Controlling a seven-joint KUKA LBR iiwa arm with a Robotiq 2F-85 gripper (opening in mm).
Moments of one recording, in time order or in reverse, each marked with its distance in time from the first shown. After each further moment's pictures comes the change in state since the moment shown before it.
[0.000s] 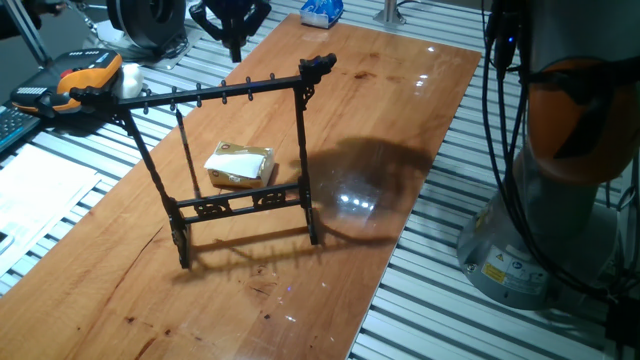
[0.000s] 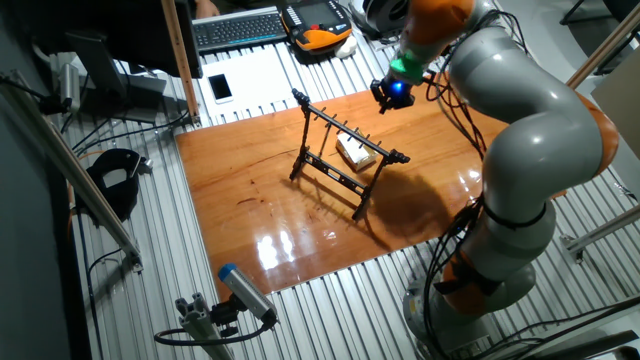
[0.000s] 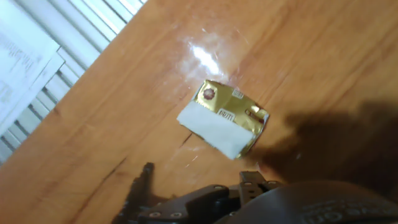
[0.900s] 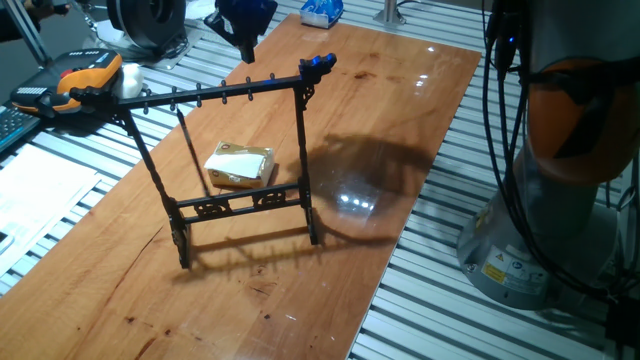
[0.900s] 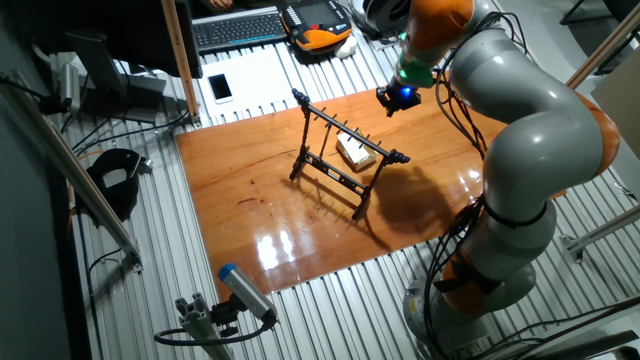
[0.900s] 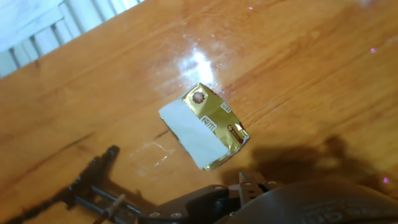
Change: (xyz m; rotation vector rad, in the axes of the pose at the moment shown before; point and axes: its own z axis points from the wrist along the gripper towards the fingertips) arm -0.009 -0.023 0.012 0.027 0.004 -0.313
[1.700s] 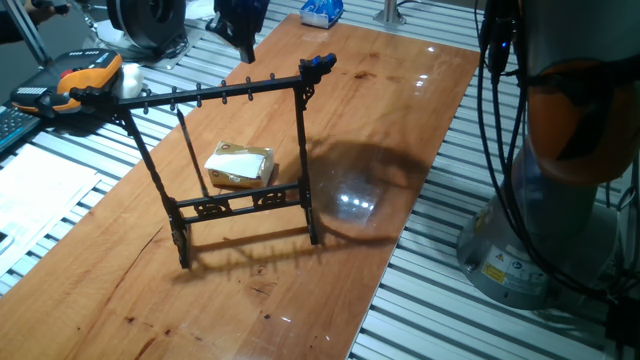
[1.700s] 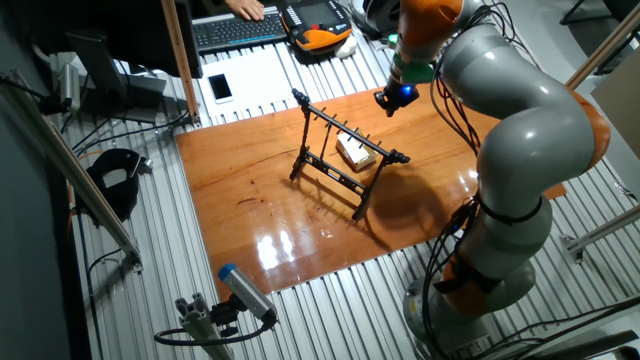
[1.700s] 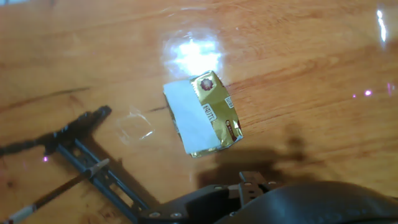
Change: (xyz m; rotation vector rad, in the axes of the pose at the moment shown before) arm 0.001 0.004 -0.002 0.051 0.036 -0.273
